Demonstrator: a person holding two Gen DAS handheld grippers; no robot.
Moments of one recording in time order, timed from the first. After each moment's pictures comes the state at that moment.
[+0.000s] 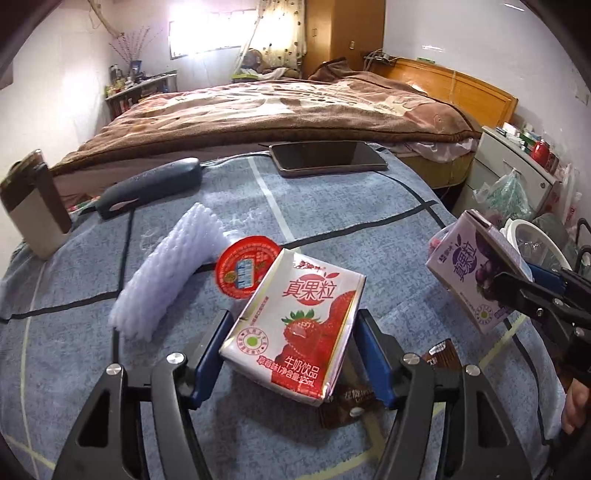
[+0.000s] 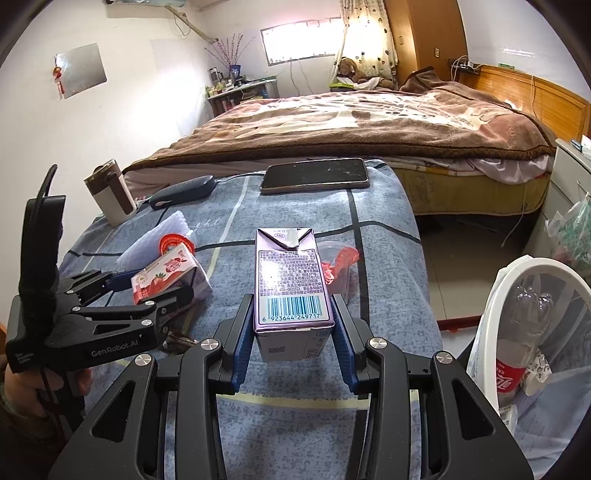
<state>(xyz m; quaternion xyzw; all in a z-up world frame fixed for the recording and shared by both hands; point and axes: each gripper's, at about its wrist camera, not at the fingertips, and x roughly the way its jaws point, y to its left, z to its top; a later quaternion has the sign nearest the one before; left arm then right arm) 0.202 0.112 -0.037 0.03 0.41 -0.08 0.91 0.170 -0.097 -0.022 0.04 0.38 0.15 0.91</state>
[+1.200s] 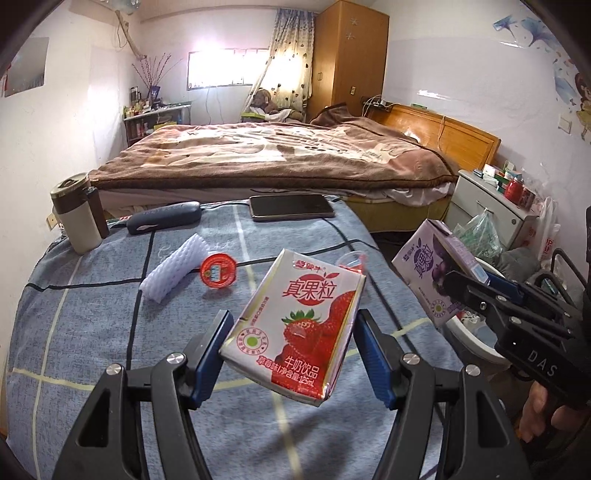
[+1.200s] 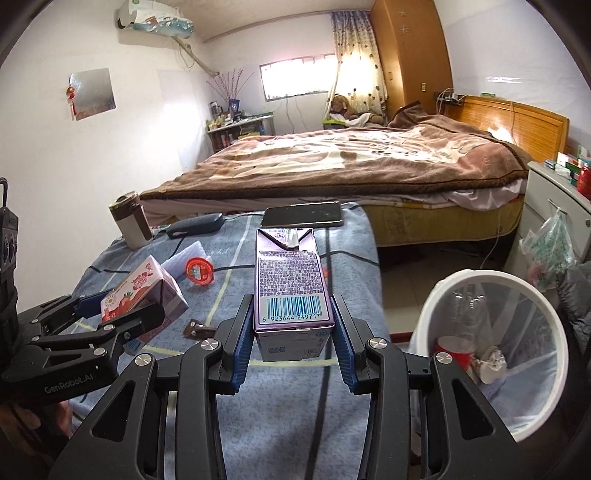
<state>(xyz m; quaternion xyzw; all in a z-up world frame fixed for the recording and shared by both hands) 0.107 0.073 0.033 -0.01 0.34 -0.08 0.94 0.111 -0.132 0.025 0.04 0.32 0.13 0.94</state>
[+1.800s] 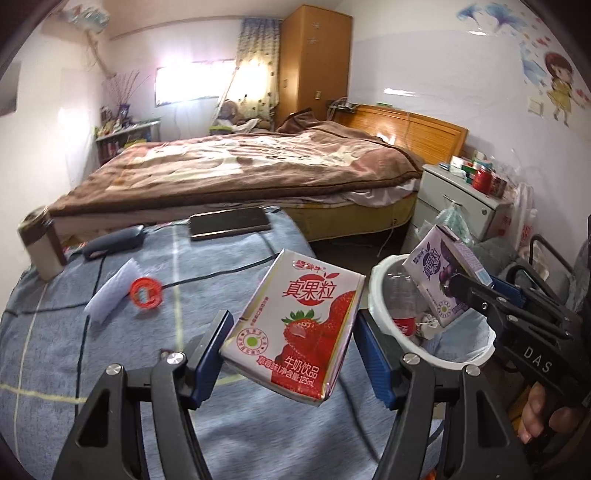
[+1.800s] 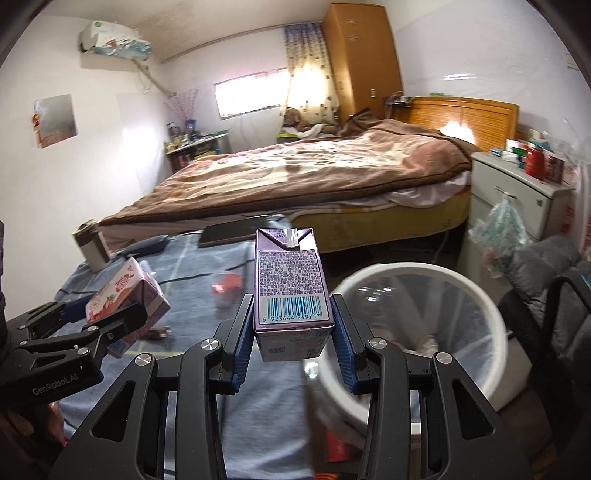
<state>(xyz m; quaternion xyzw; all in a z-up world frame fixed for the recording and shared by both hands) 0.105 -0.015 0.041 0.01 0.32 -0.13 0.94 0.092 -0.205 0.028 0.06 0.30 0.04 0.95</state>
